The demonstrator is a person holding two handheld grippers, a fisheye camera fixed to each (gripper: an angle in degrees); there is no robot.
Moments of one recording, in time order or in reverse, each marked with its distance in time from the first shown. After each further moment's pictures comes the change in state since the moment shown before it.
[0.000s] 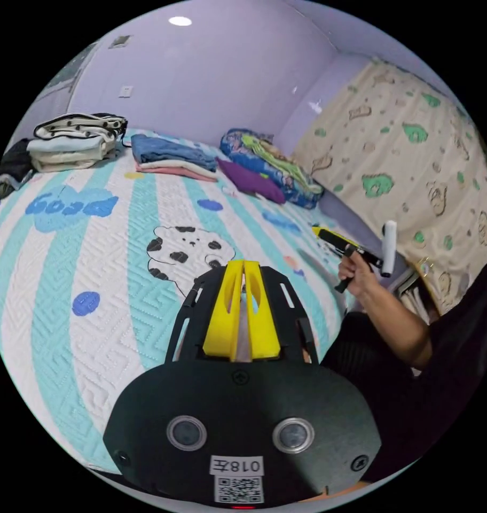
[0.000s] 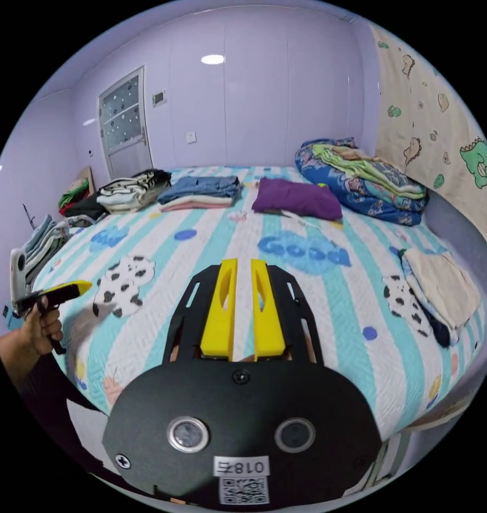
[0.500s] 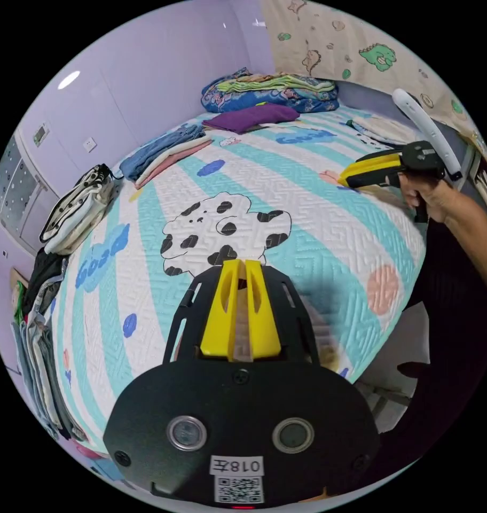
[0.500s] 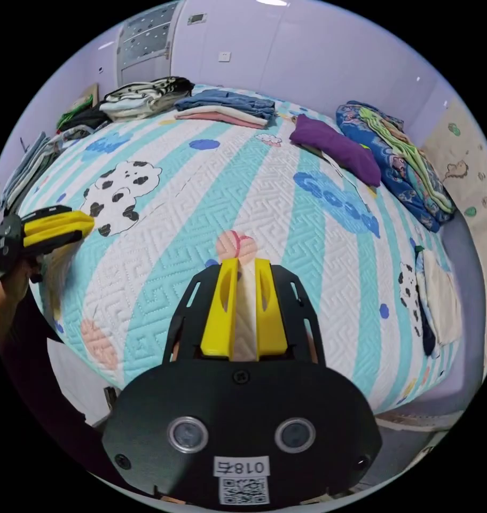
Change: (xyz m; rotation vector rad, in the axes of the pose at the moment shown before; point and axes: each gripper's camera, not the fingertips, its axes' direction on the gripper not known) left arm 0.072 -0.008 0.080 -0.359 -0.506 0.459; right arm -0.041 0.034 0.030 -0.394 0.054 -0.195
